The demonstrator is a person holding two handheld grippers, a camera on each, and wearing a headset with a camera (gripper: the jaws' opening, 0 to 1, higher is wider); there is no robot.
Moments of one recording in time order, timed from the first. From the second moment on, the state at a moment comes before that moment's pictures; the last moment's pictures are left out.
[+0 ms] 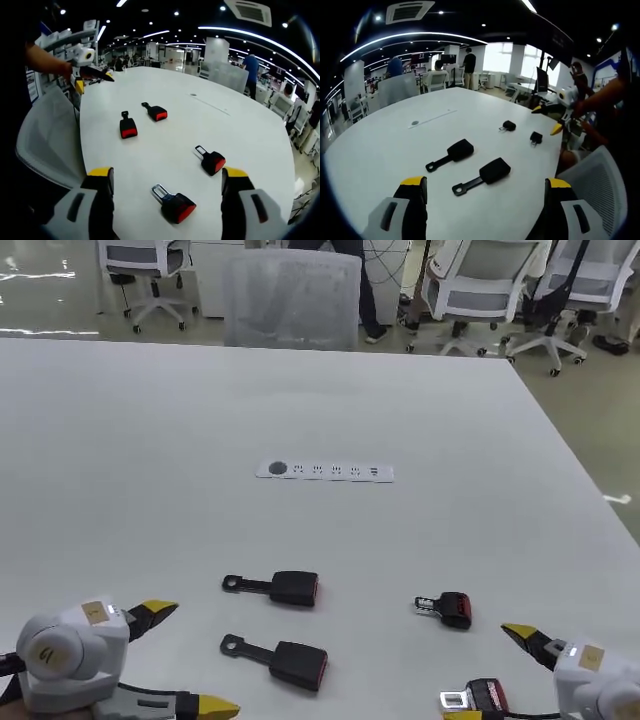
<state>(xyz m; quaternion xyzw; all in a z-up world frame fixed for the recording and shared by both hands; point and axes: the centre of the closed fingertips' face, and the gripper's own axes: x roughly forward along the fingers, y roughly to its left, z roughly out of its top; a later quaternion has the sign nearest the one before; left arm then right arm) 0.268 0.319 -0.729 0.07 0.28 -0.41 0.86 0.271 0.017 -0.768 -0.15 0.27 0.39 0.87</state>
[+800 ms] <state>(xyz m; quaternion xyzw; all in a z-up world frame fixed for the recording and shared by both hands) 0.275 0.294 -0.758 0.11 0.31 -0.46 0.82 0.265 -0.008 -0.800 -0.18 0.32 0.43 0.83</state>
